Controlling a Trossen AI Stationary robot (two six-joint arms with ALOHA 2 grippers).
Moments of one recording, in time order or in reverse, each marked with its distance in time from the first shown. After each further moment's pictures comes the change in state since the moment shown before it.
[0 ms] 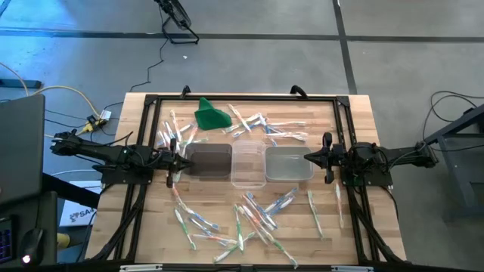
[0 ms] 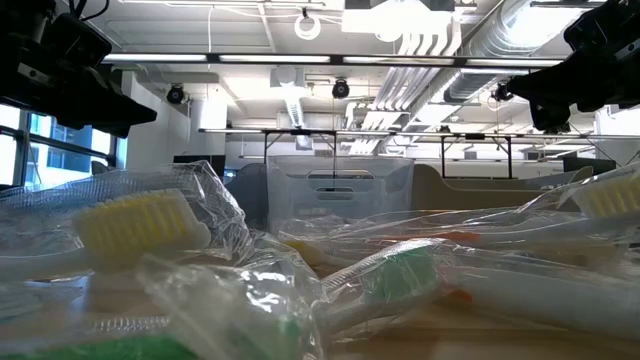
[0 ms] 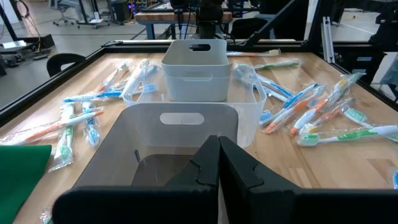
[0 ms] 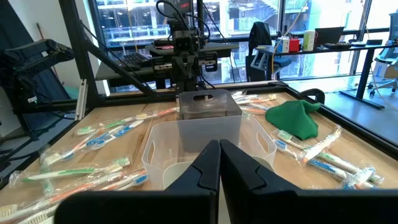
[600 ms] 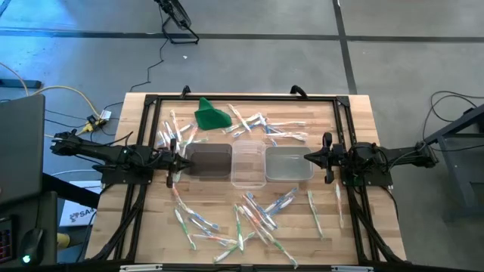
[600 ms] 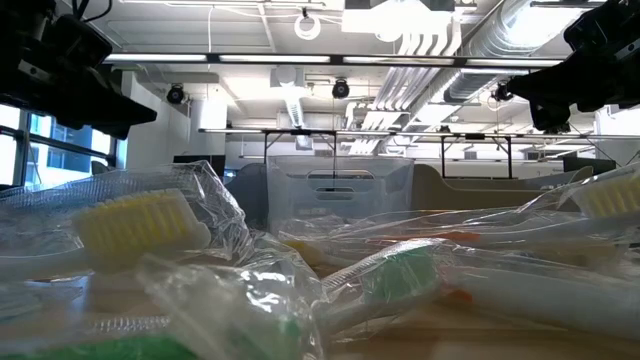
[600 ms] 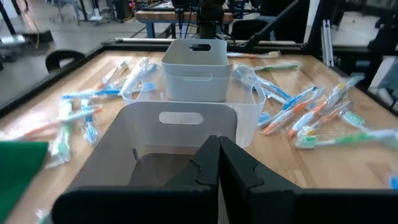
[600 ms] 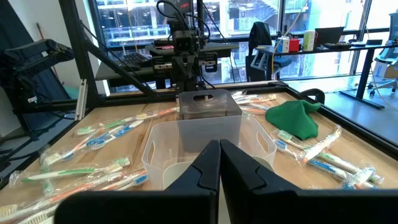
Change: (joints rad) left arm 0.000 0.000 0.000 0.000 0.000 -0.044; right arm 0.000 0.000 0.000 0.000 0.000 0.000
